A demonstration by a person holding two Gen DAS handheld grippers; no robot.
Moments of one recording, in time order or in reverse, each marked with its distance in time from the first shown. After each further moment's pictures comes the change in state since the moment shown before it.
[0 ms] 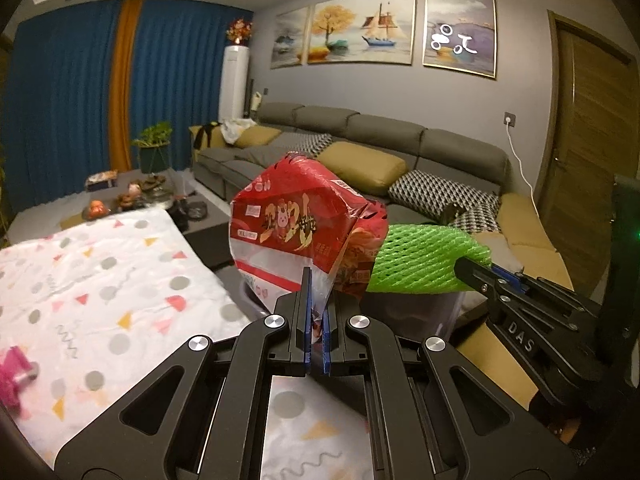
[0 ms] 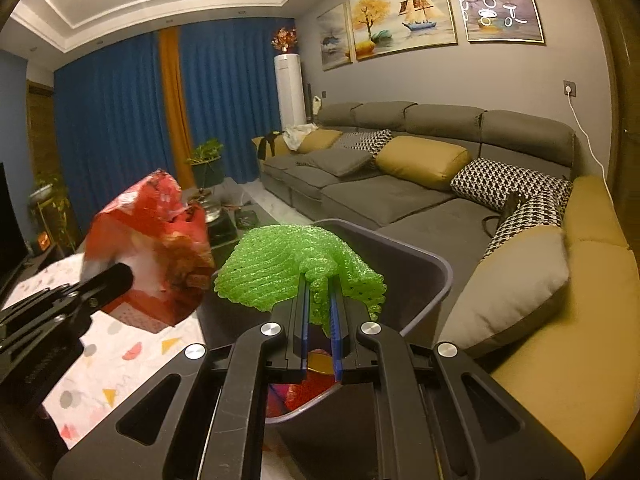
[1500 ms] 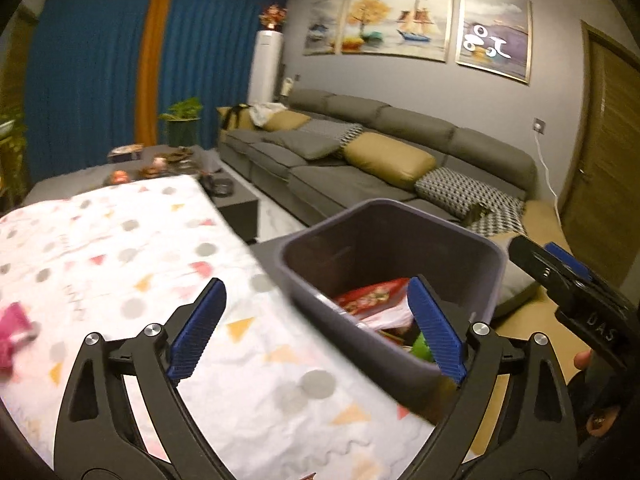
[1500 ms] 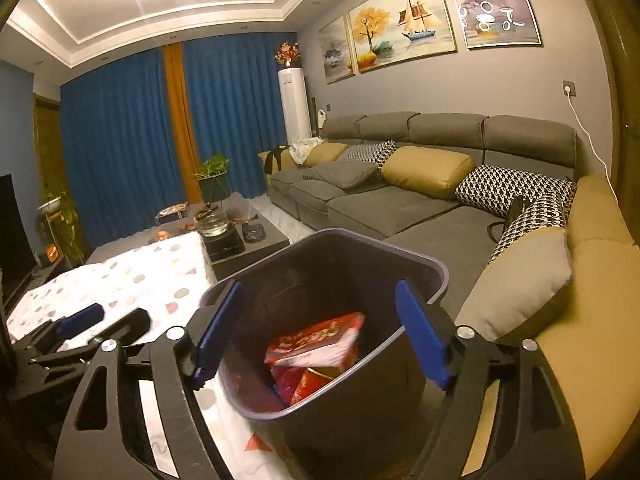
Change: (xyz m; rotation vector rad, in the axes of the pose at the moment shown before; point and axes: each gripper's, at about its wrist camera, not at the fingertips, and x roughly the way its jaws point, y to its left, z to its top) left arm -0.003 0.029 -0.024 -0.093 0.027 0.107; right arm -0.017 -0.012 -0.003 0.024 -0.059 0.048
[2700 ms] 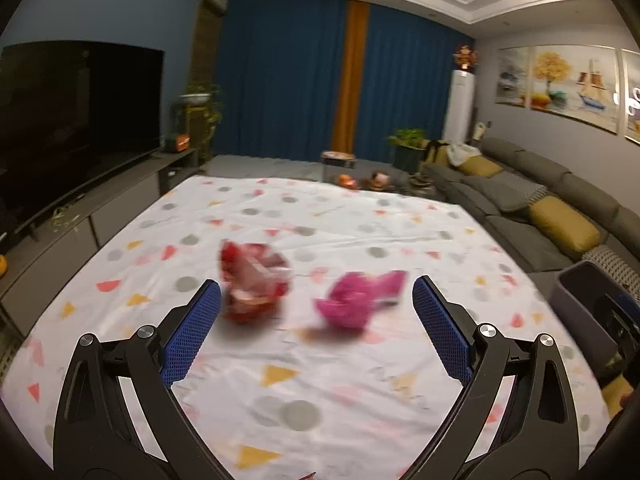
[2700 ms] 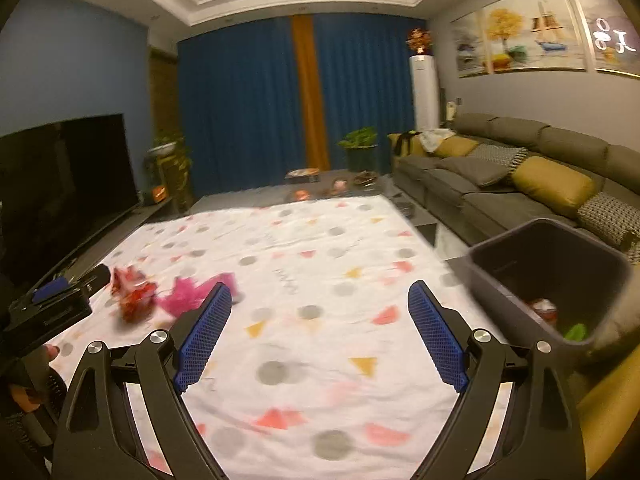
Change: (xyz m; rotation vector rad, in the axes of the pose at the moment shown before) left arm -0.221 0.245 -0.049 -0.281 -0.100 0.643; right arm -0.041 0.239 -0.052 -0.205 0.088 0.400
